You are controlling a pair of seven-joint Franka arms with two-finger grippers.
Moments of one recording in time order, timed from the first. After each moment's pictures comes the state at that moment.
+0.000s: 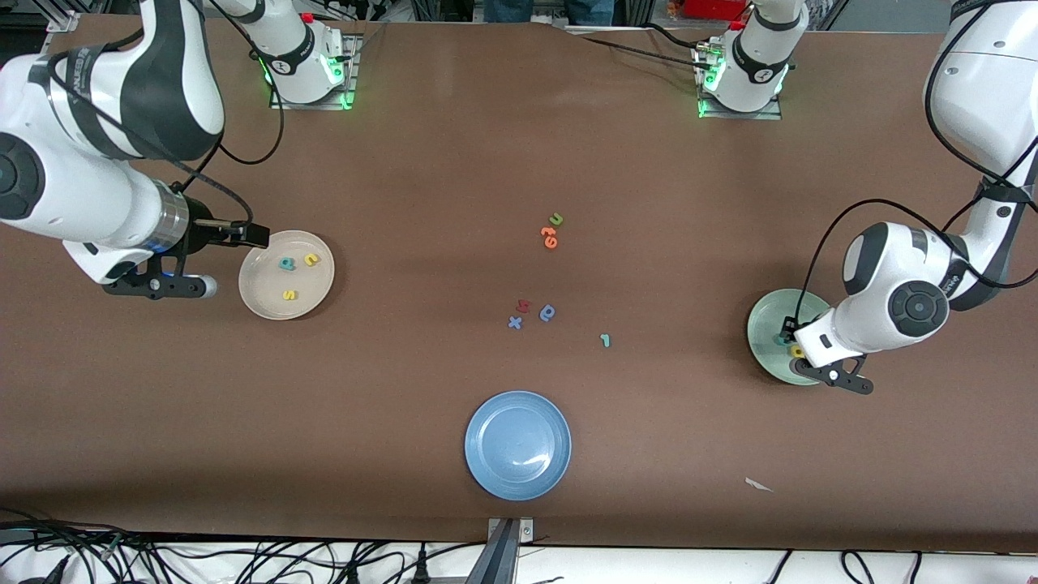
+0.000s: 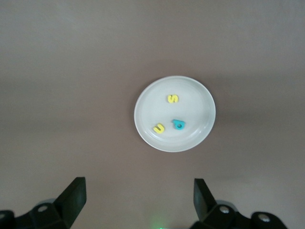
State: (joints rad) left arm 0.40 0.65 -0.47 -1.71 0.42 2.16 0.04; right arm 0.73 0.30 -0.65 -1.52 0.18 1.55 0.08
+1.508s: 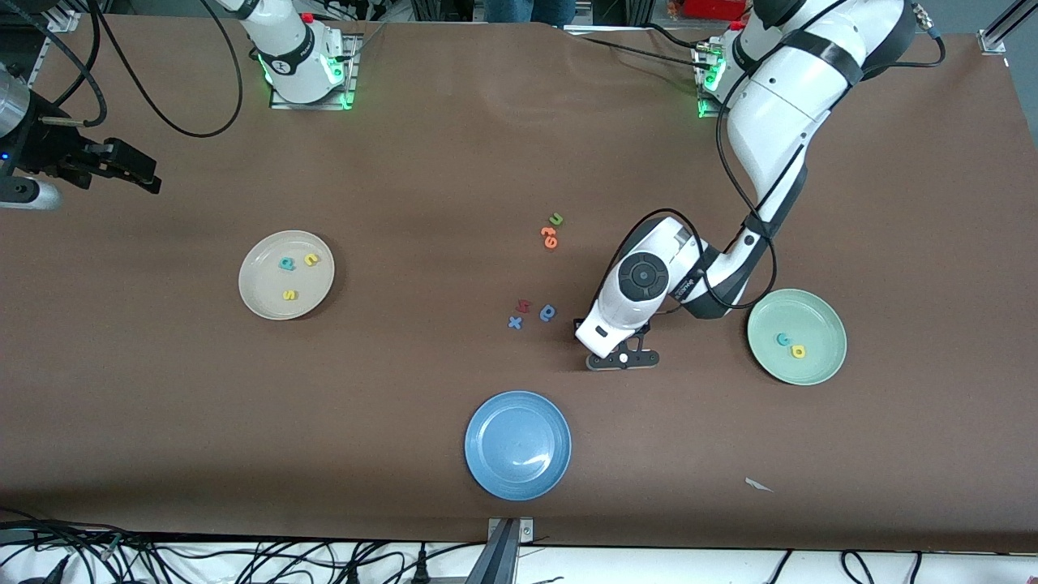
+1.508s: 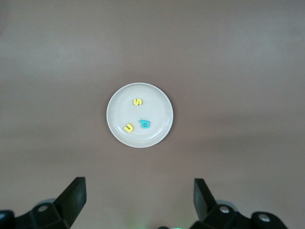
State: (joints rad) left arm -0.21 0.87 -0.37 -1.49 0.34 2.31 -0.76; right arm 0.06 -0.02 -0.05 -1.65 0.01 1.56 0.09
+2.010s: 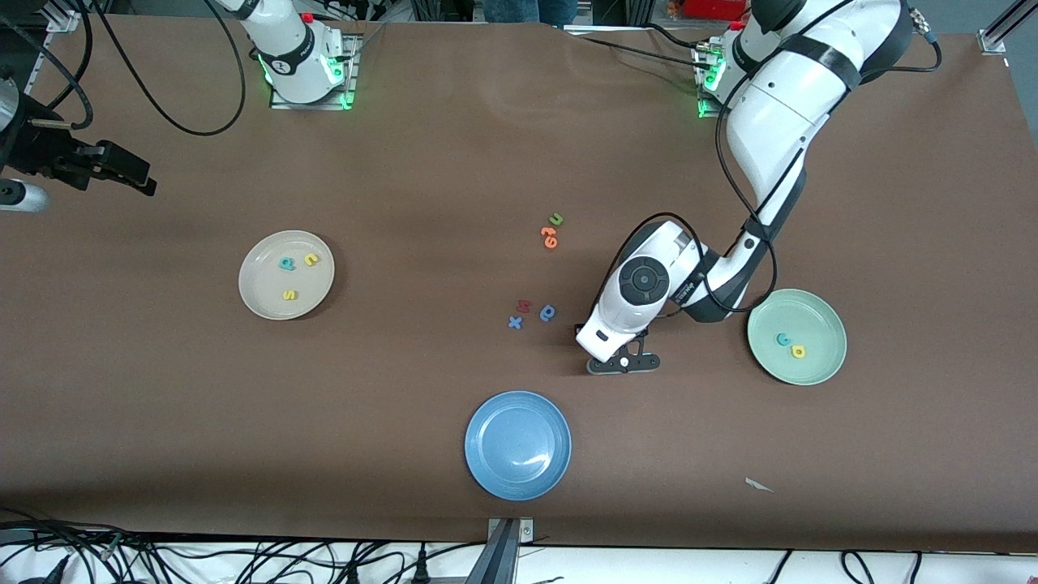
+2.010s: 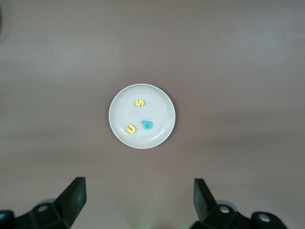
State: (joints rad) left arm -0.21 0.89 -0.36 -1.47 0.34 2.31 -0.76; right arm 0.07 -0.03 -0.06 -1.66 0.02 1.57 0.08
